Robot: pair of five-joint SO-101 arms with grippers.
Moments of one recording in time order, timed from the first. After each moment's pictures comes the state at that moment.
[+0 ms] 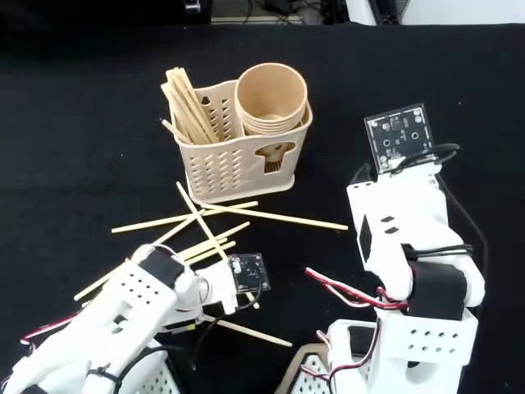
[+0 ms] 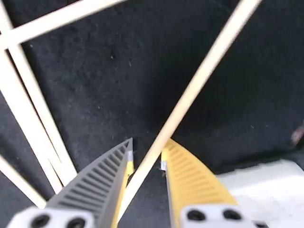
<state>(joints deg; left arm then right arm) 28.1 -45.6 68.6 75.3 -44.4 6.1 -60.1 32.6 73.4 19.6</state>
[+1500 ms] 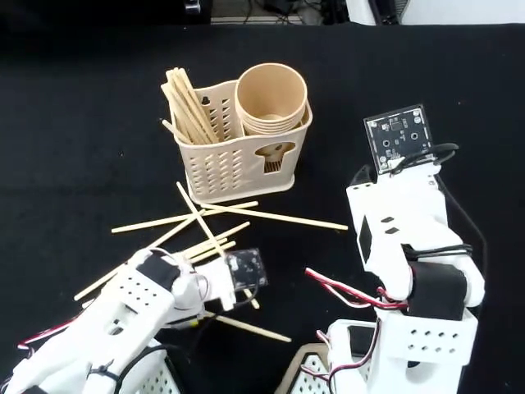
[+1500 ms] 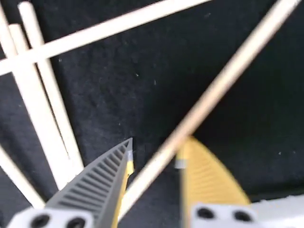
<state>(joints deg) 26.2 -45.5 75.6 62.5 -45.4 6.1 -60.1 32.6 74.0 19.6</state>
